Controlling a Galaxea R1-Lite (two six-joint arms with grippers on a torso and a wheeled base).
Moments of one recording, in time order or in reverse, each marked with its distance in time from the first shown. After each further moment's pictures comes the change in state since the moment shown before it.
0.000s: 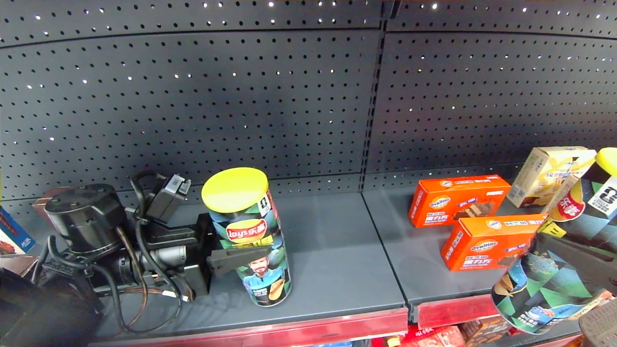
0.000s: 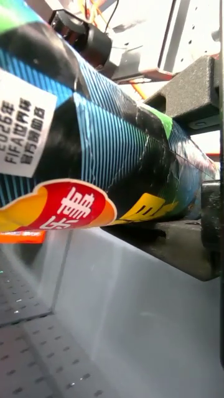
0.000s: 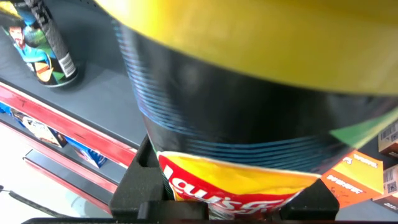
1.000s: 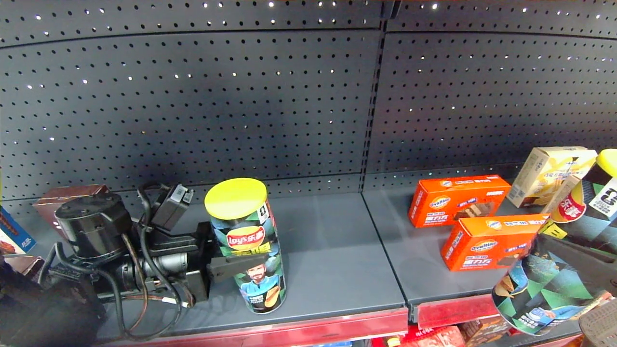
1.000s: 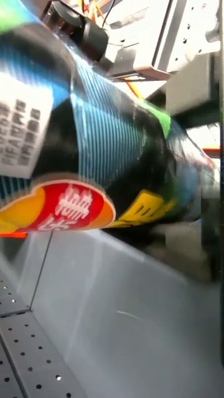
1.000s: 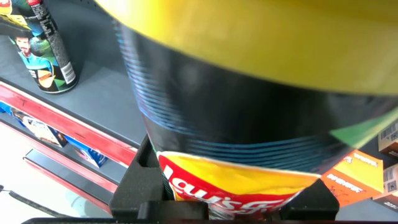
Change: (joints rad) left arm 0.027 0.039 0.023 0.000 0.001 0.016; right arm 0.000 -0.005 0.004 0.000 0.000 0.000
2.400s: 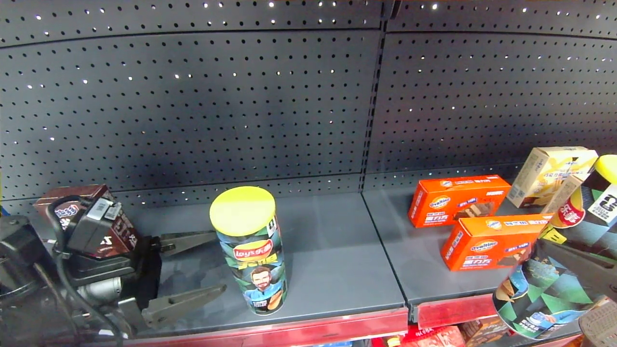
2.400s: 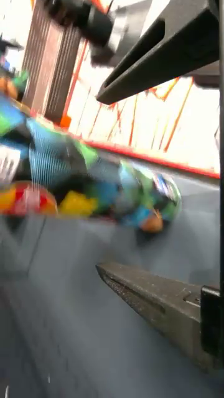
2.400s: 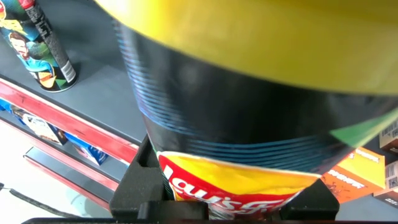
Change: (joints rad) left arm 0.163 -0.224 0.202 -0.013 -0.009 0.004; right arm -0.002 -0.008 0.017 -0.001 0.001 0.000
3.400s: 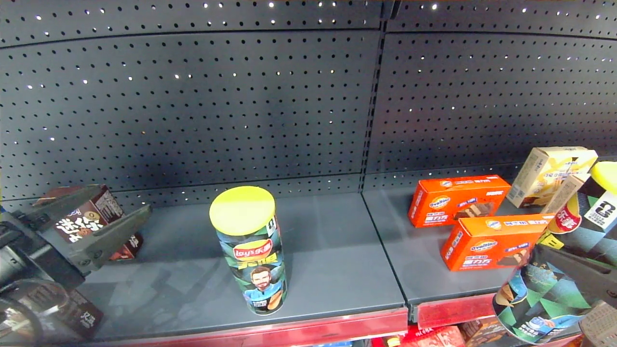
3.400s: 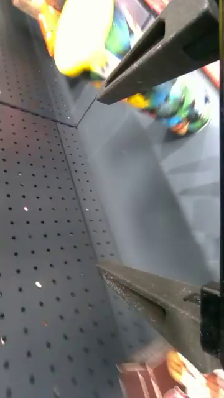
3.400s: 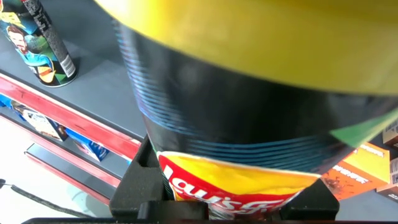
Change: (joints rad) left arm 0.034 -0.505 -0.111 0.451 0.654 -0.046; right arm -0.002 -0.002 0.017 -0.001 0.002 0.001
